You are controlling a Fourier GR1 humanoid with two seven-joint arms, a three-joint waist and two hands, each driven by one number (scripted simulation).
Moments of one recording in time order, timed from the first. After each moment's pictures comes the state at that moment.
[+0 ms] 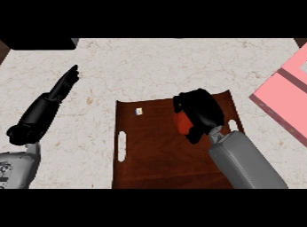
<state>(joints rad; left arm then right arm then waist) -0.22 0.29 -0.02 -1.54 -0.09 -0.18 -0.08 -0.48 -0.15 0.43 -1.33 1.06 0.15 0.17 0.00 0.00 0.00</state>
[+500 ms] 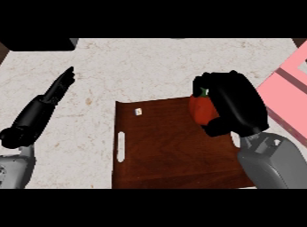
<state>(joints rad) -0.19 0.30 0.00 -1.56 -0.08 -0.21 -0.07 -0.46 -0.23 0.31 -1.74 1.04 0.25 0.25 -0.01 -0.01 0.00</state>
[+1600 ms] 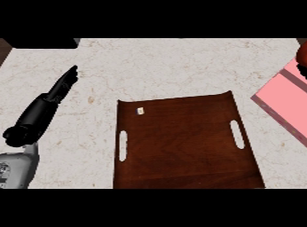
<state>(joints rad) -0.21 0.28 0.01 -1.55 -0.11 -0.22 -0.08 -0.61 -0.50 -0.29 -1.42 0.89 0.24 0.27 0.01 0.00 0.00</state>
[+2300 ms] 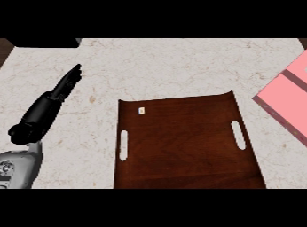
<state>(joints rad) -0.23 0.26 0.01 -1.55 -0.12 -0.22 -0.06 -0.63 -0.76 -0.30 -0.90 0.86 0.49 -0.02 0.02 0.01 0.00</state>
